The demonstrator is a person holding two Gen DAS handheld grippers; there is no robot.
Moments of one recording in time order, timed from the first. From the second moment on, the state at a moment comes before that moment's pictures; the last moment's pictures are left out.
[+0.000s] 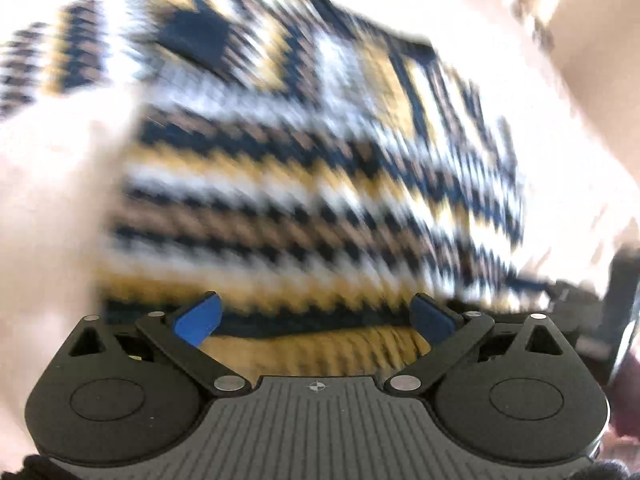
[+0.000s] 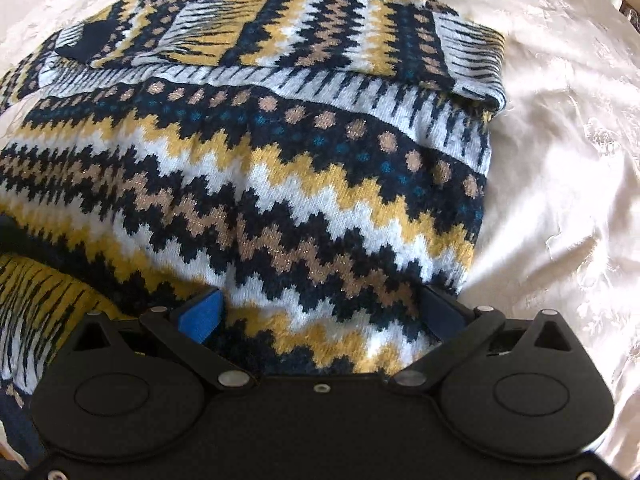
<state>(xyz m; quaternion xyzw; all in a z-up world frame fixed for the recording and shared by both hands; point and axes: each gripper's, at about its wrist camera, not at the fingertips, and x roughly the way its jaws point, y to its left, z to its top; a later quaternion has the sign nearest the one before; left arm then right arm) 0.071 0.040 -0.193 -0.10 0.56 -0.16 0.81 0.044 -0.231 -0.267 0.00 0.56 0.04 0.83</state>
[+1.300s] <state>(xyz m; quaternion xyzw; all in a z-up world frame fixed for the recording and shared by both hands) 0.146 0.406 -0.193 -0.30 0.38 0.11 0.87 0.073 -0.173 -0.184 0.11 0.53 -0.06 0.84</state>
